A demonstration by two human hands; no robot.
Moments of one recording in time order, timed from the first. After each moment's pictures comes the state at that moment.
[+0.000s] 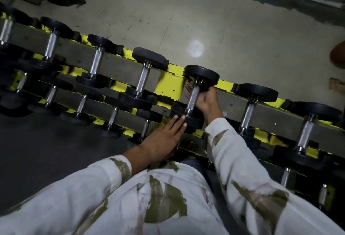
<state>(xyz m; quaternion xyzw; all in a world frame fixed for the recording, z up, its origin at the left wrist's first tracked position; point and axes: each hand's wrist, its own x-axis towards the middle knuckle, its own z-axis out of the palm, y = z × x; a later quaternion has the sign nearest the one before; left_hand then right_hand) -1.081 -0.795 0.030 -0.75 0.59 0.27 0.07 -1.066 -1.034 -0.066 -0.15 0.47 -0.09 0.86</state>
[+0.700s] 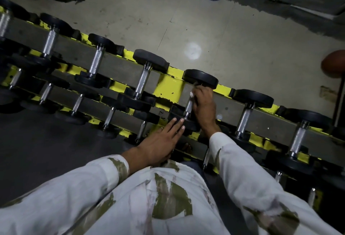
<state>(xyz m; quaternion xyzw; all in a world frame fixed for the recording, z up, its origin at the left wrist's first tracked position) -1.079 -0.789 0.021 -0.75 0.61 0.26 0.06 -1.106 -1.010 -0.041 -0.94 0.23 -0.16 0.21</state>
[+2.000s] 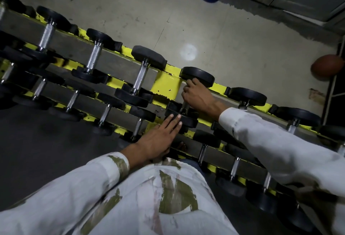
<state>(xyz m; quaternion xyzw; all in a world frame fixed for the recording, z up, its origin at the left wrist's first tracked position) -1.083 -0.790 0.015 -0.76 0.59 0.27 0.05 -1.071 -1.032 0.010 -0.97 -0.13 0.14 -0.16</state>
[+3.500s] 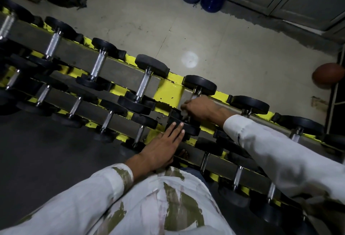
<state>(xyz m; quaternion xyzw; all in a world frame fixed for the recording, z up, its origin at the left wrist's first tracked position) -1.092 -0.788 0.008 -0.77 0.58 0.25 0.03 -1.073 -1.029 0.017 -0.97 -0.11 0.21 -0.01</state>
